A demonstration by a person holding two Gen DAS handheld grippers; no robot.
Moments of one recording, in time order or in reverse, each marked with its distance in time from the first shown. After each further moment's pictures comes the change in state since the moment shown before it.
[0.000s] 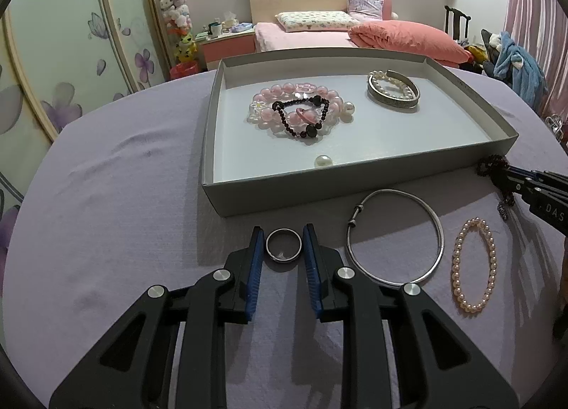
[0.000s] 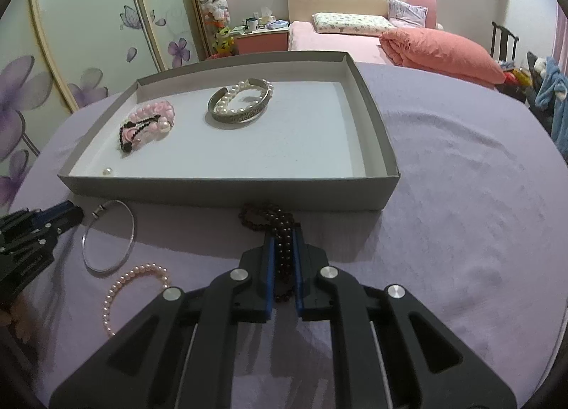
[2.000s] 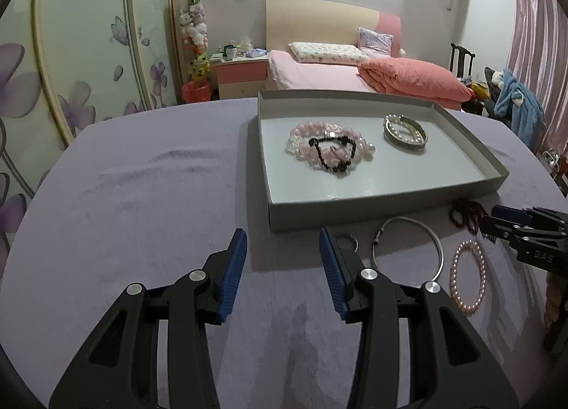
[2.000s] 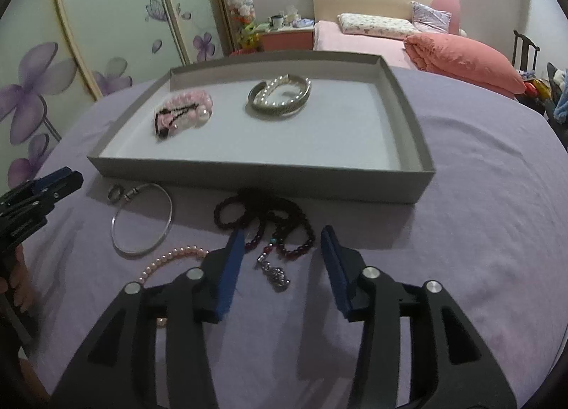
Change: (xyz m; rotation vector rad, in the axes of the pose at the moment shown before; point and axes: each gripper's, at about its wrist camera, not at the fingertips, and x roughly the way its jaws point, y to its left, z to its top) left arm -0.030 0.032 -0.002 -0.076 -0.123 -0.012; right arm -0.002 0.025 -0.004 -0.072 0.015 0.063
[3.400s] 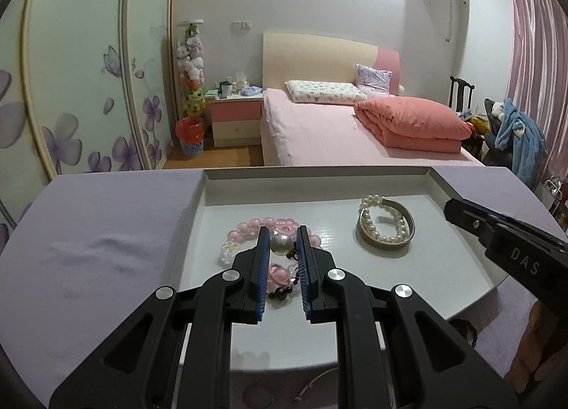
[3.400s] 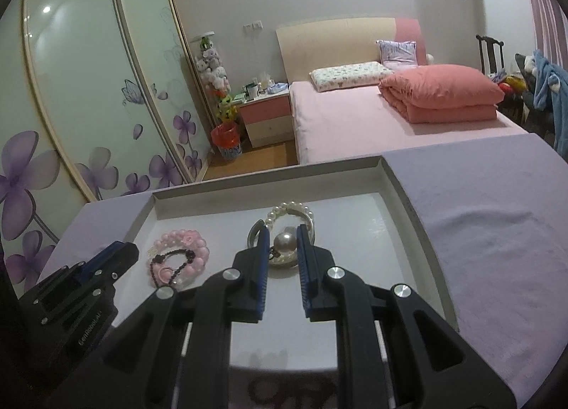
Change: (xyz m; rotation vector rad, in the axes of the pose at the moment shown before) left arm 0.045 -0.061 0.070 -0.026 -0.163 0.000; right arm 0.007 -0.003 0.086 0.183 -0.280 -0.020
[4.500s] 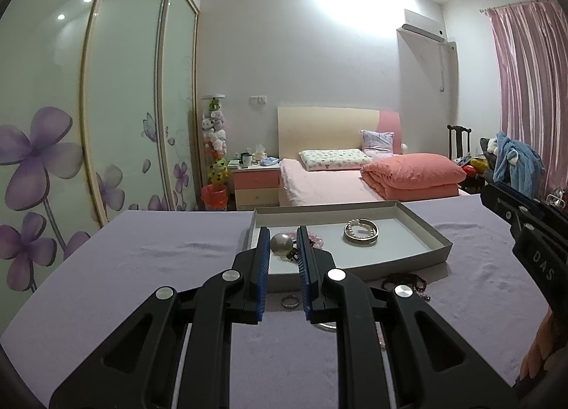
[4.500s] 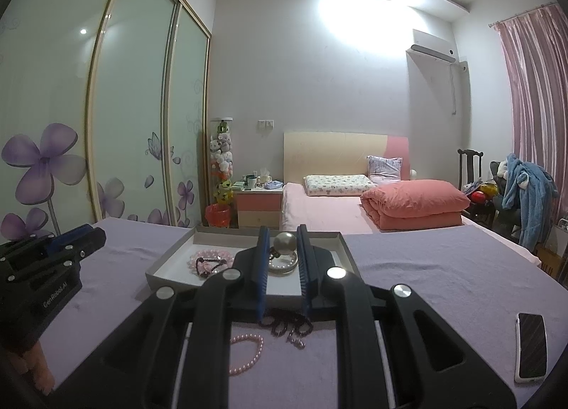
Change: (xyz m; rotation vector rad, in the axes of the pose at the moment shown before) left arm -0.171 0.001 -0.066 0.032 -0.317 0.078; right arm -0.200 0.040 -0.092 -0.219 -0.458 -0.079
